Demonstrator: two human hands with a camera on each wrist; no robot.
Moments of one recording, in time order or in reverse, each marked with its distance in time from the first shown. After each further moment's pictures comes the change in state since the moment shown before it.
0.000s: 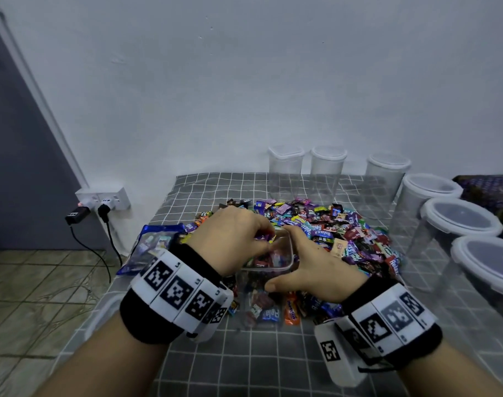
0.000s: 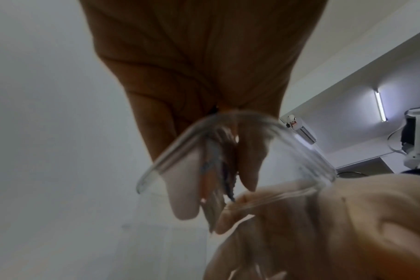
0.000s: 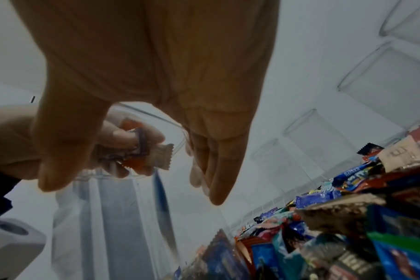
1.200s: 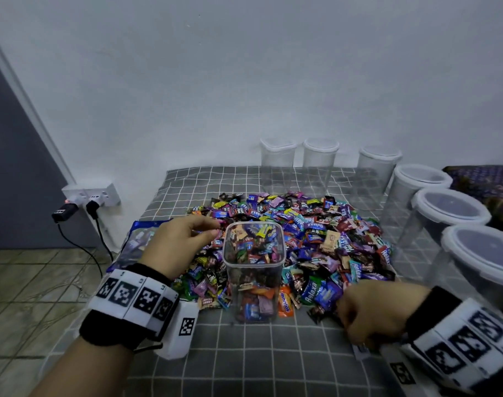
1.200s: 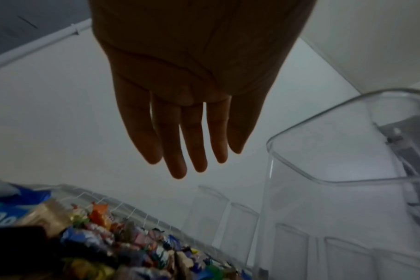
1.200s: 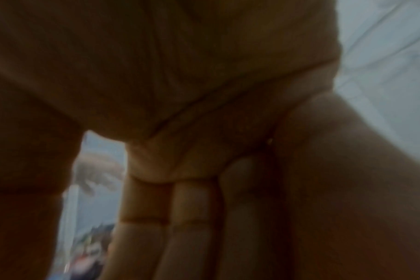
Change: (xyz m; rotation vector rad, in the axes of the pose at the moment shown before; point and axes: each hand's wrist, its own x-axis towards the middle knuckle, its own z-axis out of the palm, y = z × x) left_hand -0.015 -0.079 0.043 -0.529 0.213 -0.292; right_hand -0.054 0.026 -0.031 -0.685 -0.504 0.461
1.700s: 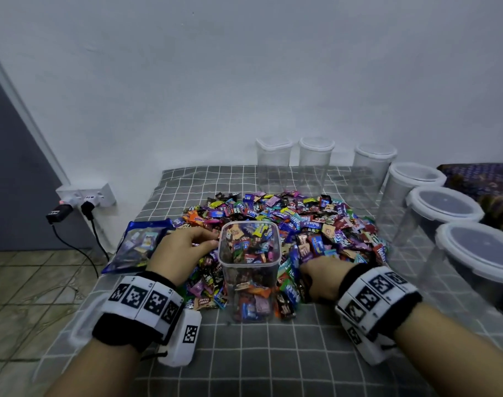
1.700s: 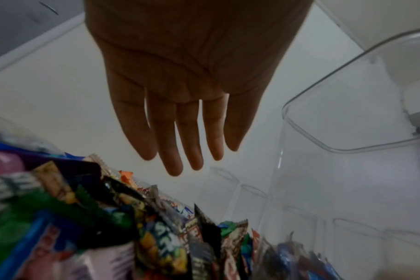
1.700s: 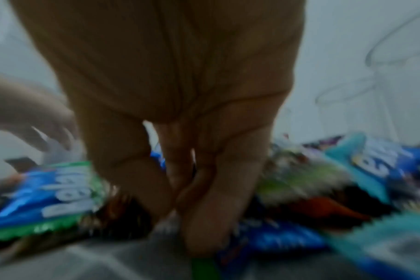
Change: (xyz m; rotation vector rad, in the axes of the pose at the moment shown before) left_hand 0.006 -0.021 0.022 0.040 -0.019 -0.087; right_hand 0.067 -0.016 -0.011 -0.167 0.194 0.073
